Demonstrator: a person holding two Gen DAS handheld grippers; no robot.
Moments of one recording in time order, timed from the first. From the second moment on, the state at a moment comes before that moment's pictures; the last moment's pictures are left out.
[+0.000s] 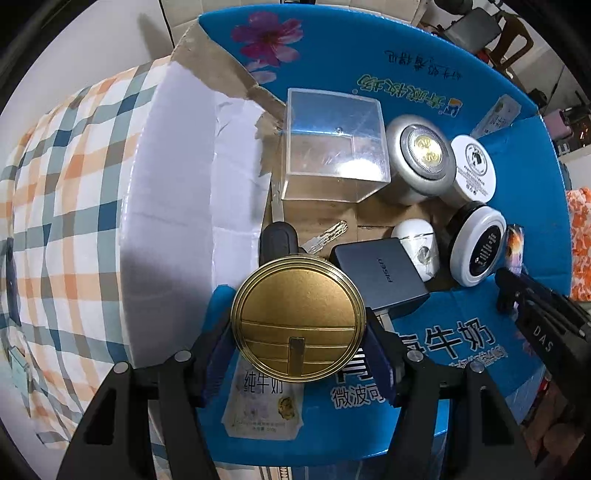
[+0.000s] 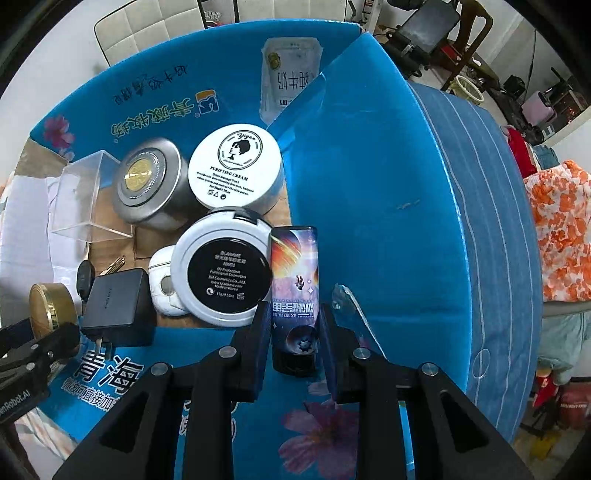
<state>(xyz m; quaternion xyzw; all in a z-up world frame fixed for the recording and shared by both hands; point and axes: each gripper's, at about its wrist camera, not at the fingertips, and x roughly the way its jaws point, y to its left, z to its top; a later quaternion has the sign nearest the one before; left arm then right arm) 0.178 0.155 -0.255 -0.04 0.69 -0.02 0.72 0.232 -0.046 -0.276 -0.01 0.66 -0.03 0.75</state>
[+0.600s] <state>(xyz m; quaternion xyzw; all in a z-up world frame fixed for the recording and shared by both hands) 0.187 0.164 -0.246 -0.06 0.71 -0.01 0.70 0.234 -0.043 -0.262 -0.01 0.66 -0.03 0.75</state>
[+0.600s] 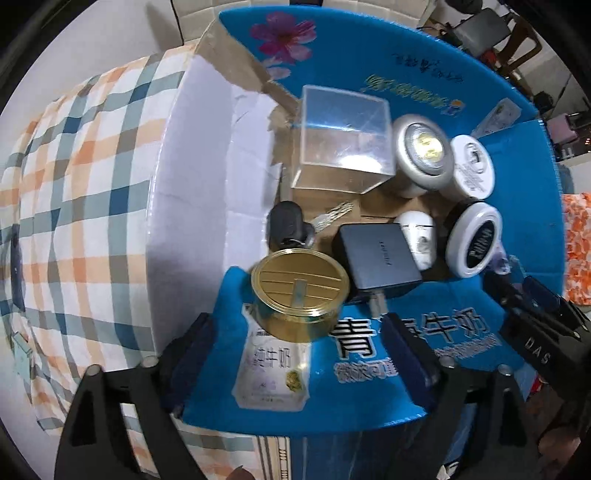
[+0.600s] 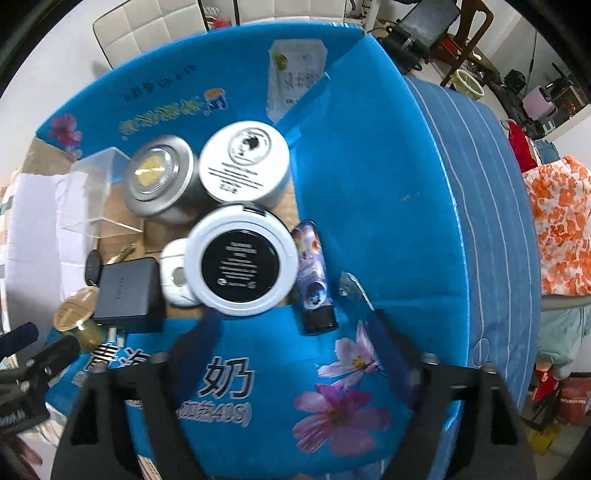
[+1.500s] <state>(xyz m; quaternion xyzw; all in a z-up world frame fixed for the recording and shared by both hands) 0.139 0.155 -0.094 -0.04 0.60 0.02 0.80 0.161 -0.060 -0.093 0.01 0.61 0.00 0.80</state>
